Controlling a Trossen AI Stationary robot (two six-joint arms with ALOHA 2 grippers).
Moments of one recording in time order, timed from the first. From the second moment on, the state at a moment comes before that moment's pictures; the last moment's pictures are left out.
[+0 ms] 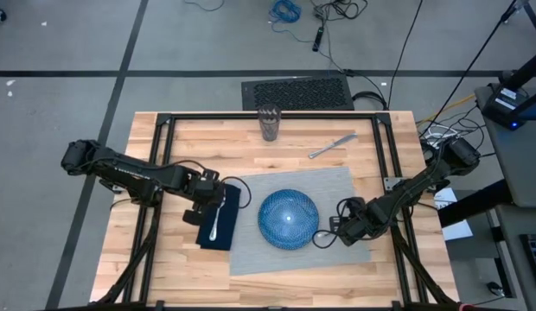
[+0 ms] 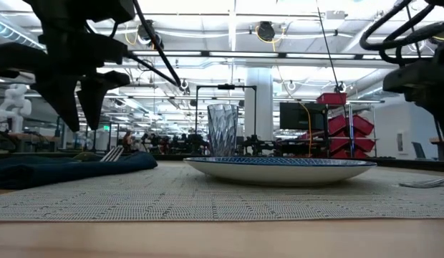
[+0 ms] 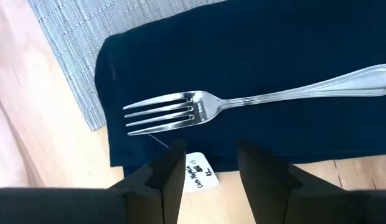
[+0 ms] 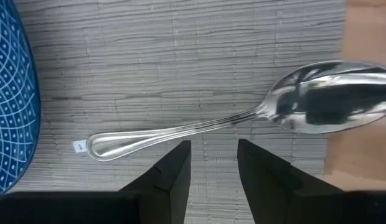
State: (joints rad) left arm -0.14 1.25 0.76 -0.83 -0.08 0.22; right arm 0.58 1.39 0.71 -0.77 0.08 2.11
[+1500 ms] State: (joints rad) left arm -0.14 1.25 0.76 -0.77 -0.08 0.24; right arm 0.58 1.33 0.58 -0.59 0.17 2.09
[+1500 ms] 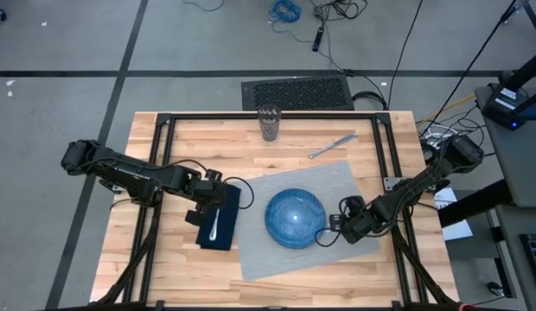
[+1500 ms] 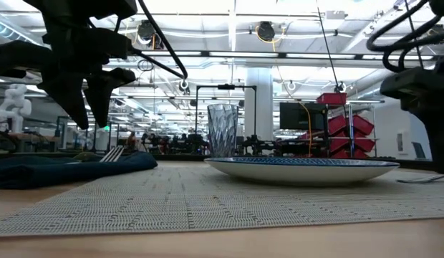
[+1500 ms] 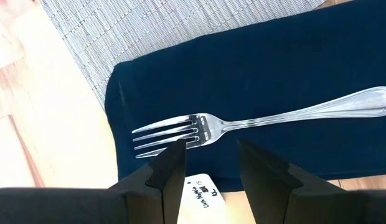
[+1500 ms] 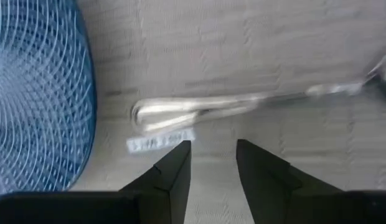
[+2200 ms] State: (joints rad) left arm -0.14 1.25 0.76 -0.77 -0.08 0.24; right arm 0.58 1.50 0.63 -0.29 0.05 1.91
